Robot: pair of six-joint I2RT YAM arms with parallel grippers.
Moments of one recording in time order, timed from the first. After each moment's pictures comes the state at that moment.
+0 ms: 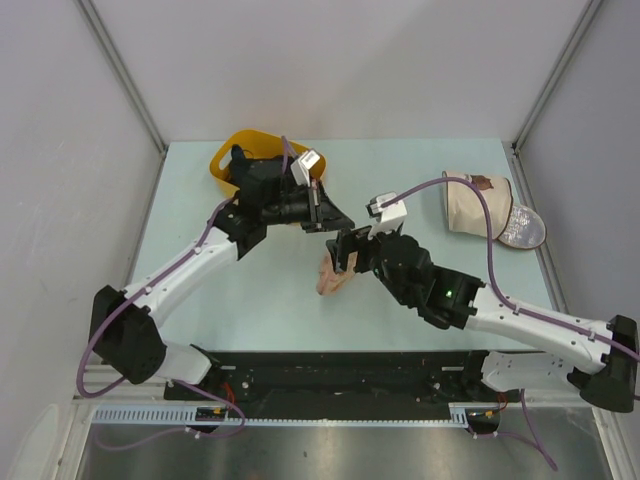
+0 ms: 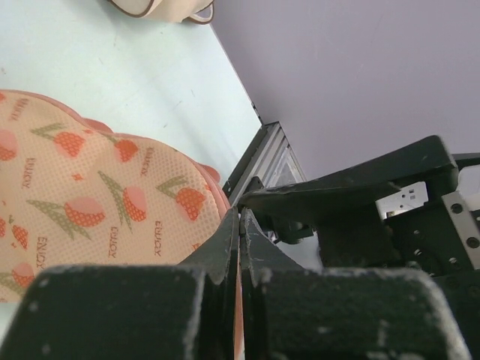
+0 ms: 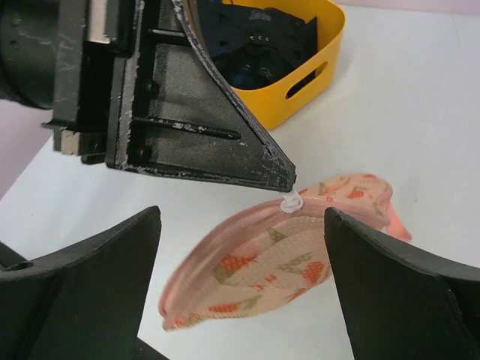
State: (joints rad) left arm -0.58 1.40 1.16 -0.09 0.68 -0.78; right arm 1.11 1.09 0.98 -0.11 0.57 0.36
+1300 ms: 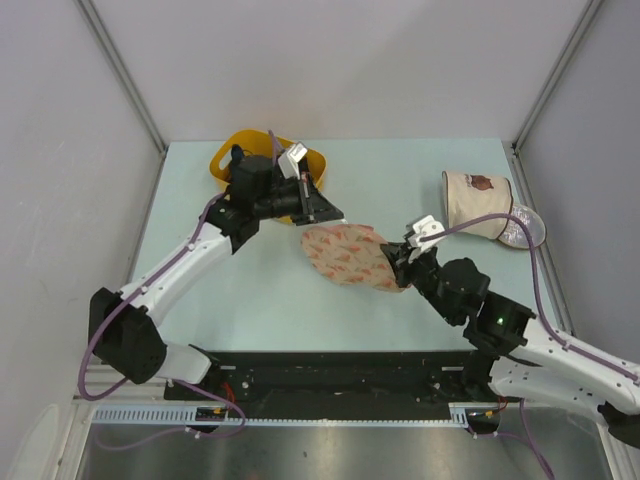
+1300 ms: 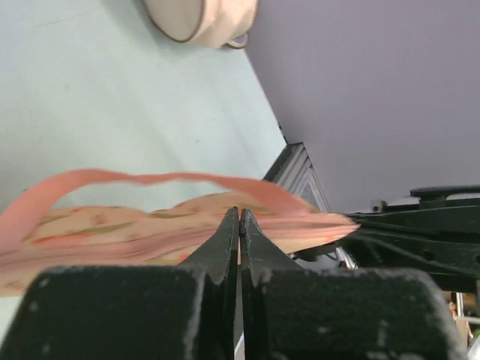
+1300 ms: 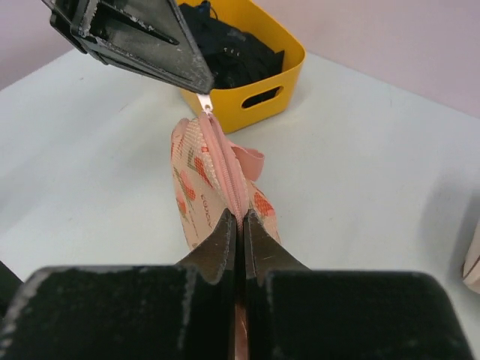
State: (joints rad) left arm -0.54 1.39 1.21 -0.17 0.61 -0.73; right arm 1.06 0.77 0.75 -0.09 0.48 0.04
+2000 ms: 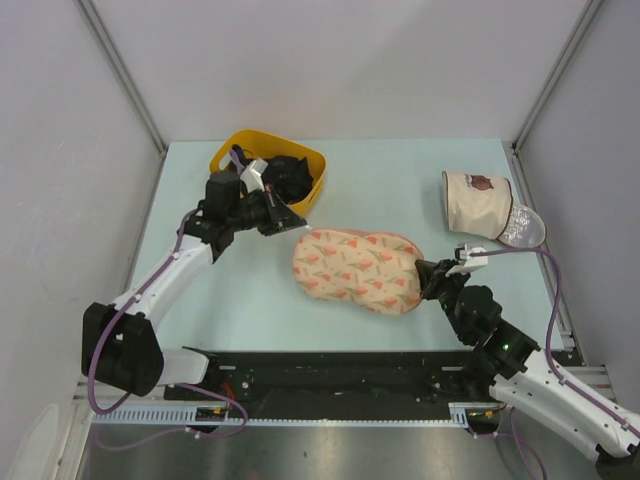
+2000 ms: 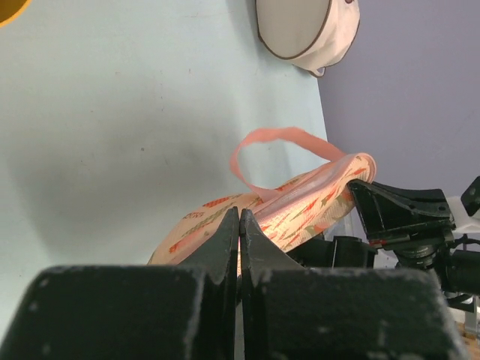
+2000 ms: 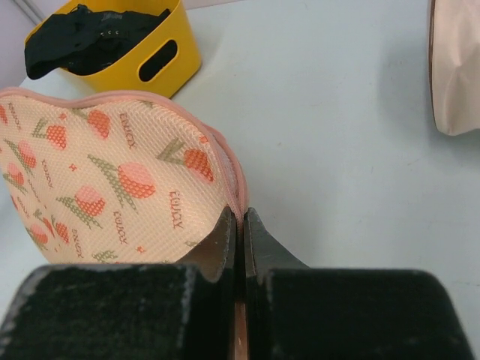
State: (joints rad) left arm -0.30 1.32 0.99 -0.18 0.61 -0.71; right arm 0.82 0.41 0.34 -0.06 0.53 0.36
